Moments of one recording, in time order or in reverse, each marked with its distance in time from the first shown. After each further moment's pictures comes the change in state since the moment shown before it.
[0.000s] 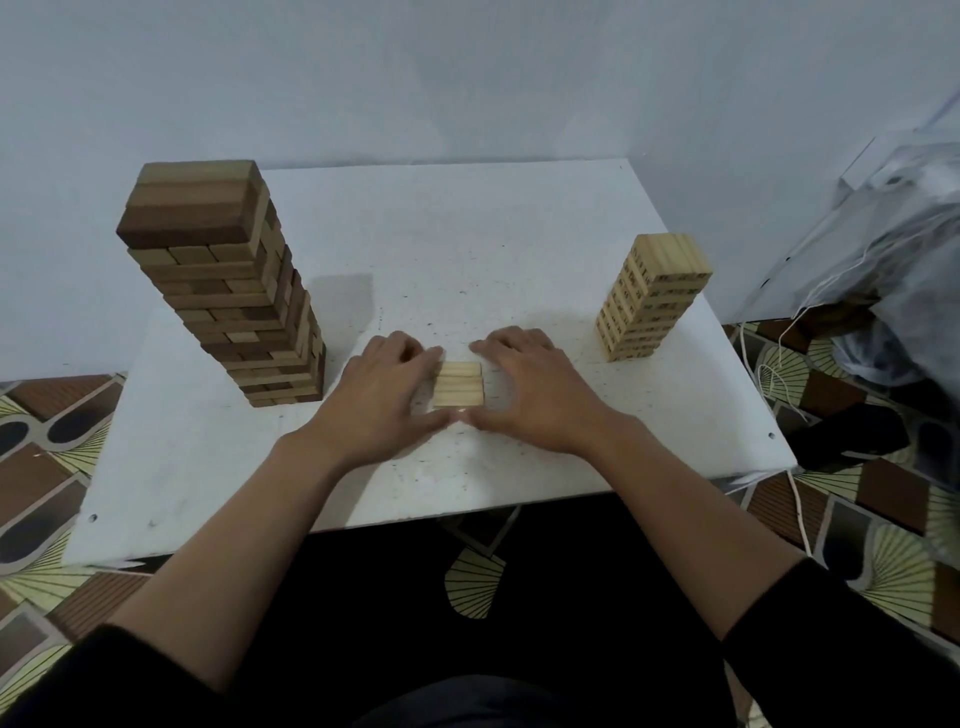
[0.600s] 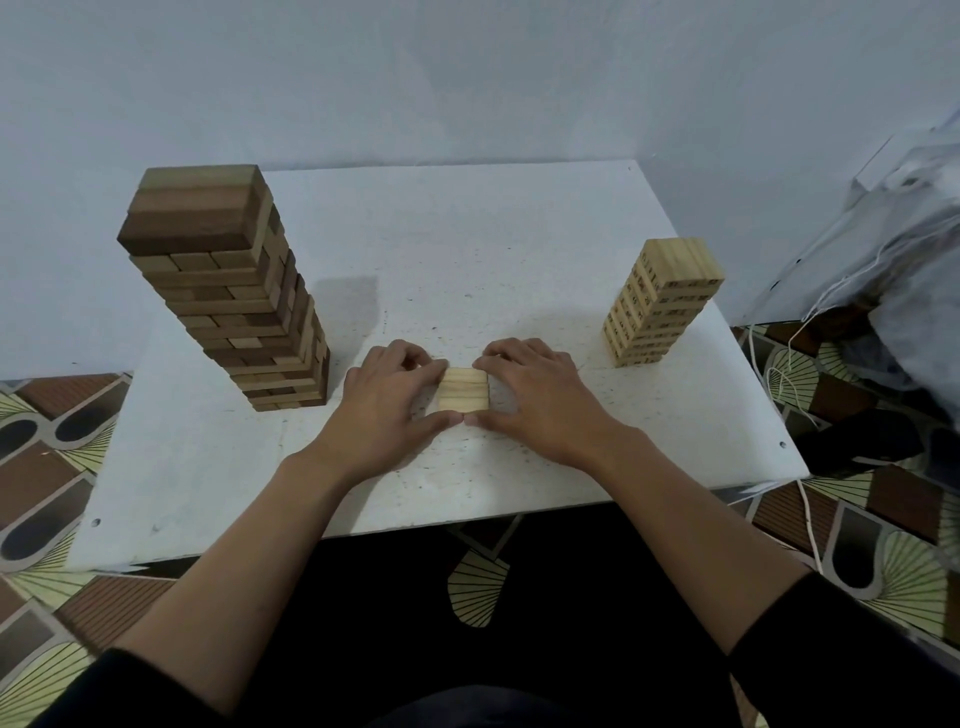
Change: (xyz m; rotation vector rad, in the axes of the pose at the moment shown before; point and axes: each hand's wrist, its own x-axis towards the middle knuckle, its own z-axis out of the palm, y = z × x) left_hand -0.003 -0.004 0.014 -0.159 0.106 -0.036; right_hand 0.004 0.008 0.012 -0.075 0.060 -0.064
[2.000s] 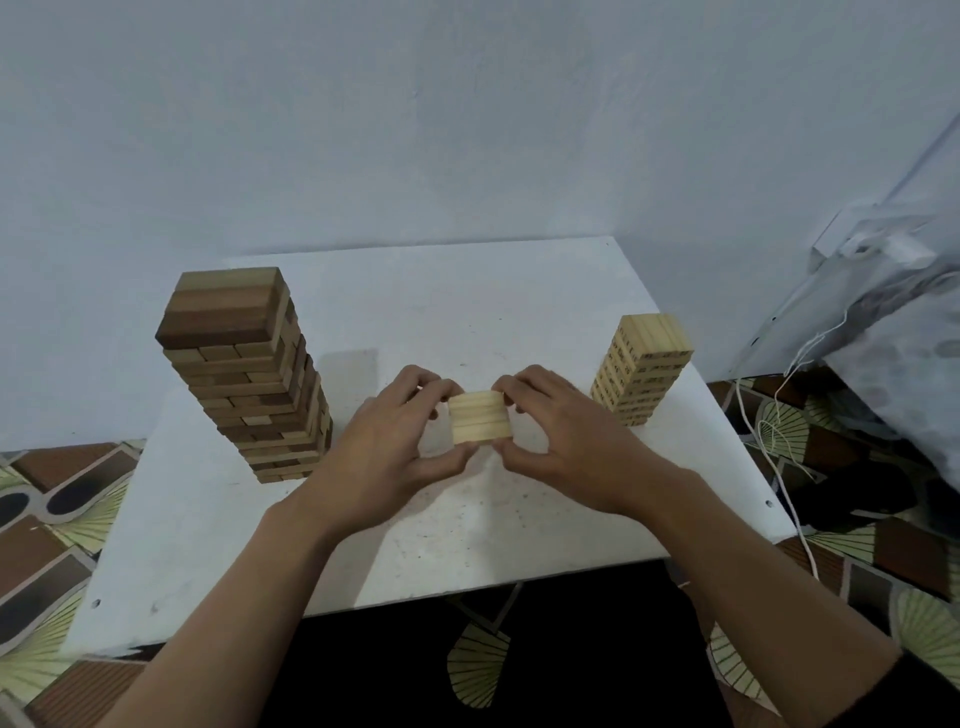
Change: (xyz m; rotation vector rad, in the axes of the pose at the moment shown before) left_hand 0.006 0.035 -0.047 -0.111 0.043 0.188; right_hand -0.021 -0.009 -0.066 0.124 0.068 -0.090
